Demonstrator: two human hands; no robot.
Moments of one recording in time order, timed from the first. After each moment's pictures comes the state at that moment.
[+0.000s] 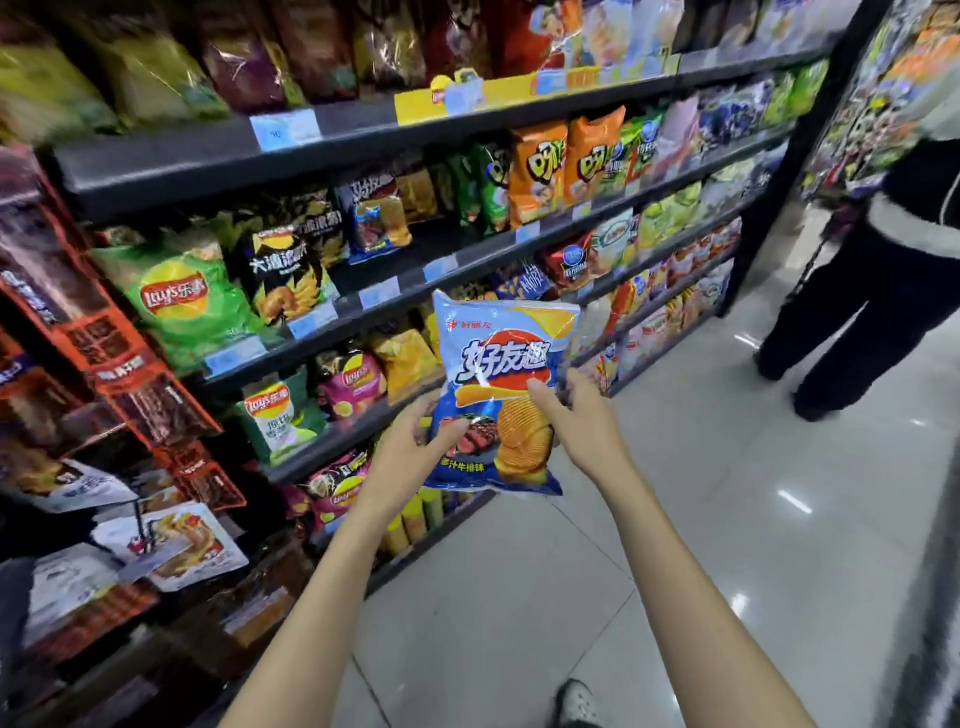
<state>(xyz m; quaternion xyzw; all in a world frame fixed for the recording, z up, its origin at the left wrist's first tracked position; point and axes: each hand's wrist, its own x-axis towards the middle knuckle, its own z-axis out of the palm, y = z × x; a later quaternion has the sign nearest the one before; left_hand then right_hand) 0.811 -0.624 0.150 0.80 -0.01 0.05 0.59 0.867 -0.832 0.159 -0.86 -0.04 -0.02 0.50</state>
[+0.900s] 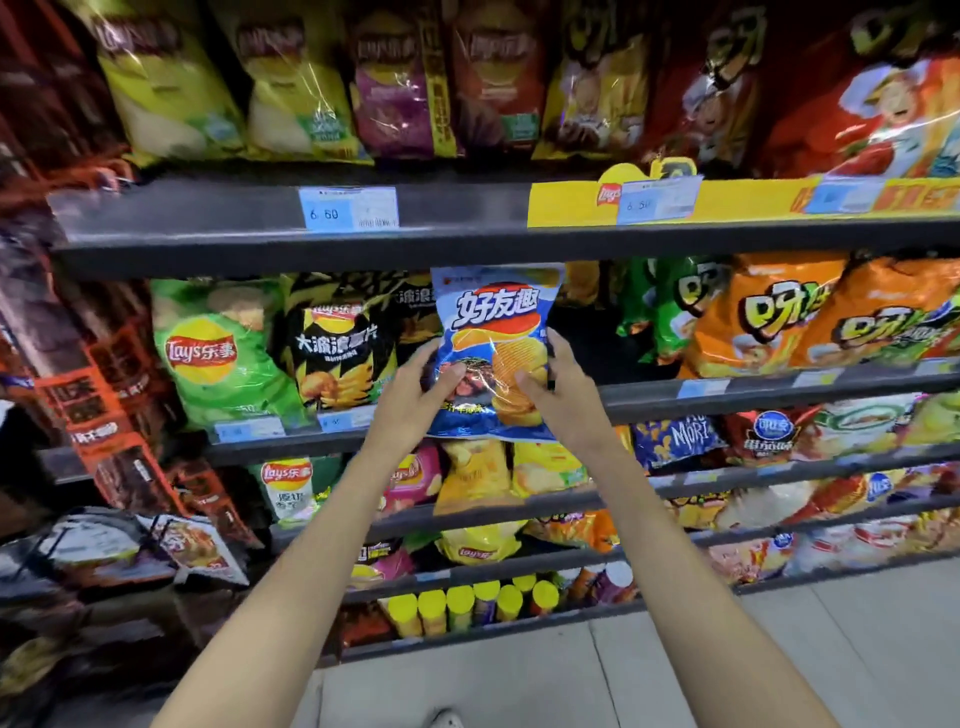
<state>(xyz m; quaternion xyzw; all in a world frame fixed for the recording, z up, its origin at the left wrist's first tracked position) 1.113 -0.525 0.180 0.82 0.24 0.24 0.47 1.229 -0.687 0.201 -0.78 -0.34 0.12 0.51</state>
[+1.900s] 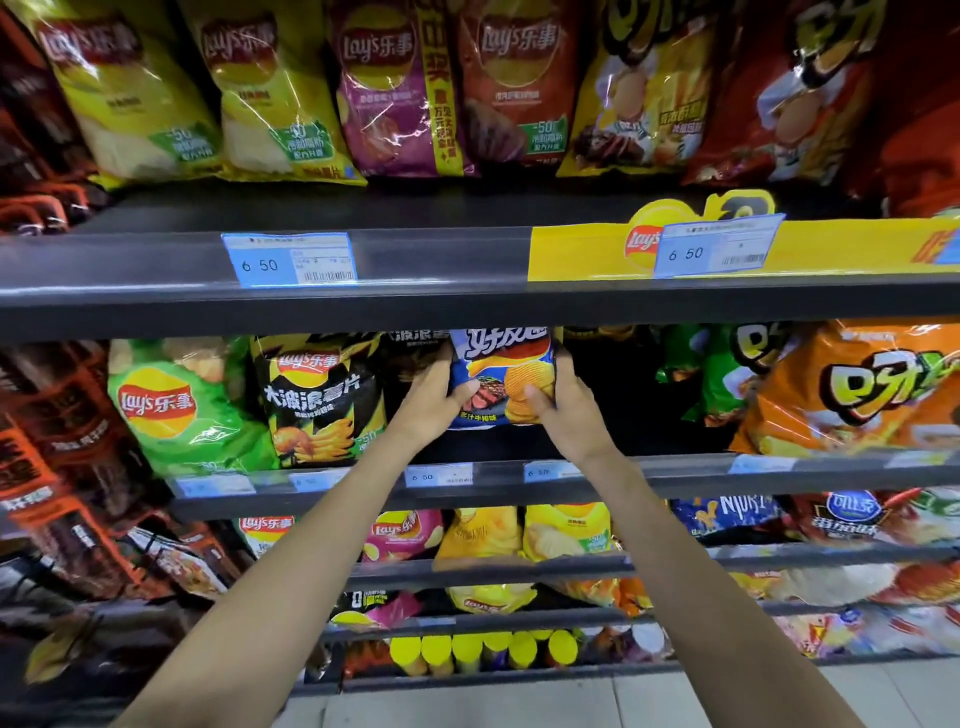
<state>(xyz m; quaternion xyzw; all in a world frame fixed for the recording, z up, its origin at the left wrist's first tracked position) 1.228 -0.453 0.158 0.86 0.30 0.15 0.39 1.357 -0.607 0.146 -0.82 -0.40 0.08 0.42</state>
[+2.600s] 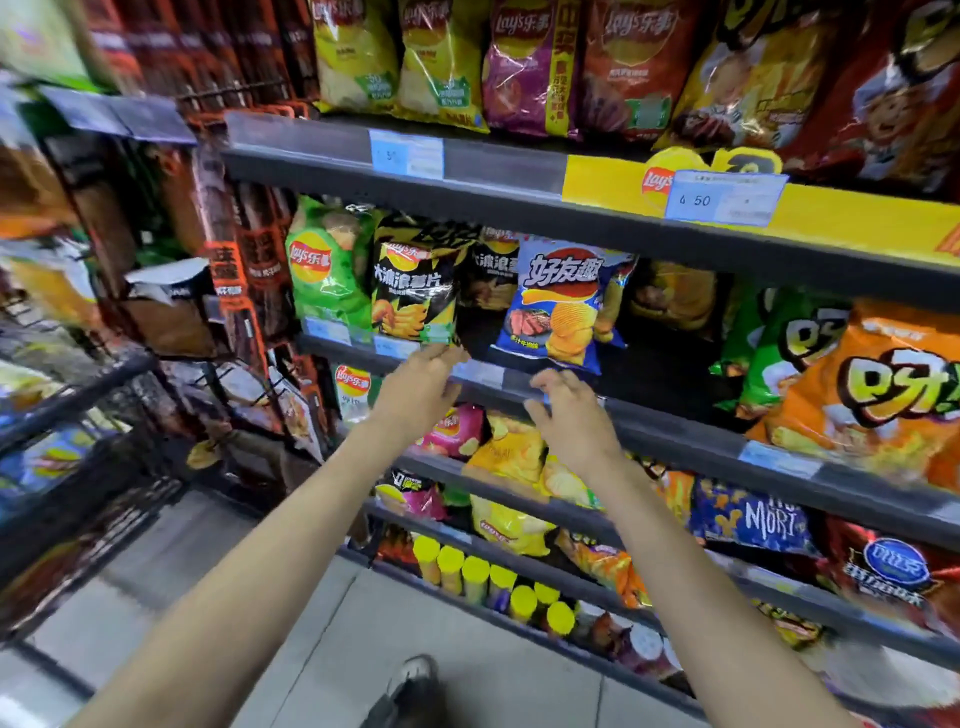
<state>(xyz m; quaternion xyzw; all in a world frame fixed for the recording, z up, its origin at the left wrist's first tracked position) 1.111 -0.585 0.163 0.89 0.42 0.15 0.11 1.295 -0.699 0.154 -0.76 -0.60 0.07 0.25</state>
